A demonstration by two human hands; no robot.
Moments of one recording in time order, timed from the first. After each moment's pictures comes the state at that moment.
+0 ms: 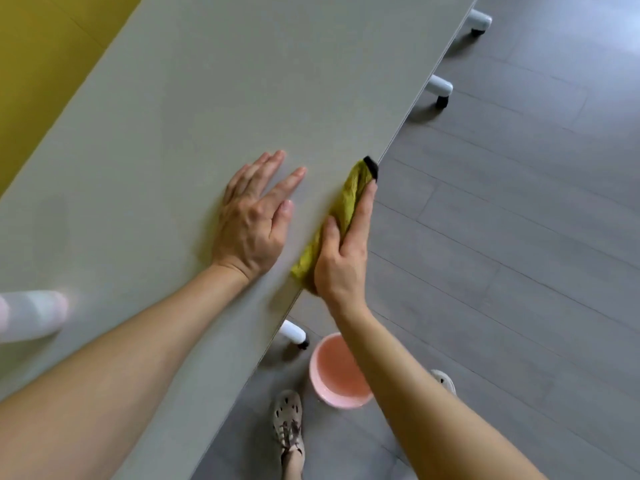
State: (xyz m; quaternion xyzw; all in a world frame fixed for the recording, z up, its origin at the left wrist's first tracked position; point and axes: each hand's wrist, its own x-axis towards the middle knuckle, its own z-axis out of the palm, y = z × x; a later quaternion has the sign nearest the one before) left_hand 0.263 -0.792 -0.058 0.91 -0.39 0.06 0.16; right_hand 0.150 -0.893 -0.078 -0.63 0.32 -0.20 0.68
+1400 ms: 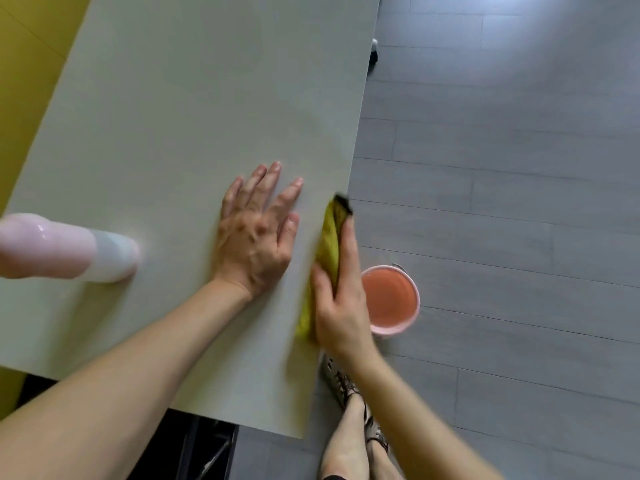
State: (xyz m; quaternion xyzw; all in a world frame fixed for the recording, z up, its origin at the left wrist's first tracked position) left_hand 0.188 -0.612 -0.058 0.85 -0.52 0.04 0.12; right_hand 0.016 -0.640 -0.074 -0.64 0.36 -0.24 0.63
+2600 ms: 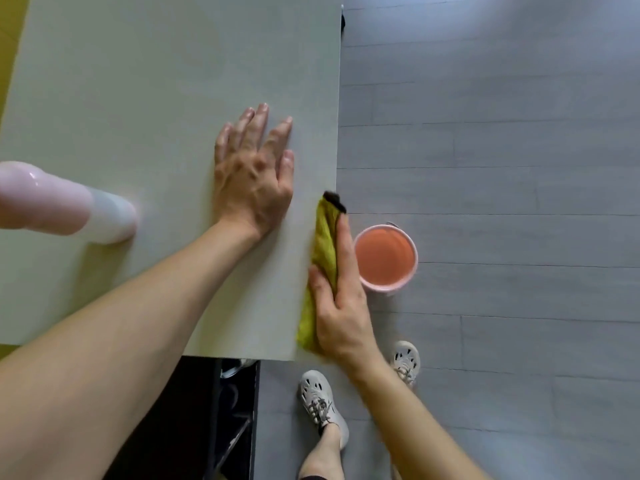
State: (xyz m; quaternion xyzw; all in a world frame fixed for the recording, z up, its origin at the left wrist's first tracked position) left_hand 0.186 -0.612 -0.057 0.85 -0.52 0.03 0.12; right_hand -0.020 -0.556 -0.068 -0.60 0.41 -0.26 0.63
